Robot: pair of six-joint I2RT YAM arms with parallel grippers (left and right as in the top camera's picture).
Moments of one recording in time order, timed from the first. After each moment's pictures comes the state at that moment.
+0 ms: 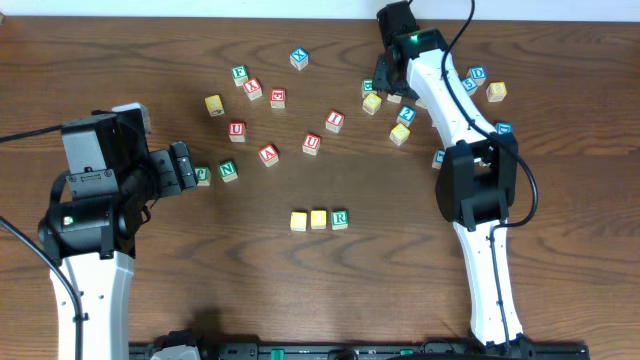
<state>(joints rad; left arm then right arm) 0.15 1.11 1.13 -0.89 0.08 -0.09 0.28 2.57 2.37 -1.02 0.16 0.53</state>
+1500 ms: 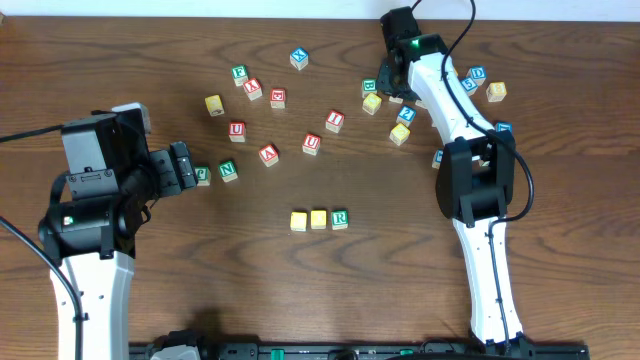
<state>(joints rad) 0.15 1.11 1.13 -0.89 0.08 -0.09 0.26 2.62 2.37 -0.98 0.17 0.53</state>
